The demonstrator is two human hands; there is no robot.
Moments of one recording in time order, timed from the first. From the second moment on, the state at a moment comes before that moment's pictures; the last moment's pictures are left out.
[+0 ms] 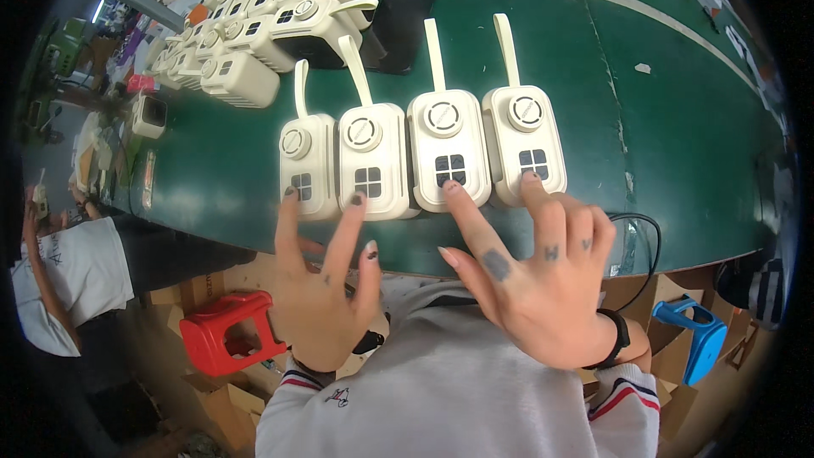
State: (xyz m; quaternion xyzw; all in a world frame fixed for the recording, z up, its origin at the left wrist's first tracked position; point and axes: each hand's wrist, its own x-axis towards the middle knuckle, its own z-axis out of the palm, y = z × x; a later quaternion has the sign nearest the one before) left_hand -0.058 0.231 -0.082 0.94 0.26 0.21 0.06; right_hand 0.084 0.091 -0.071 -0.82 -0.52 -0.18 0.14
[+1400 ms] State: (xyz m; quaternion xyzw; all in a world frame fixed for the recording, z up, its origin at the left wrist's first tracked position) left_hand -0.054 0.230 -0.096 0.94 0.27 0.22 0.04; right_hand 0.073 0.099 -0.095 -0.85 -0.45 -0.08 0.28
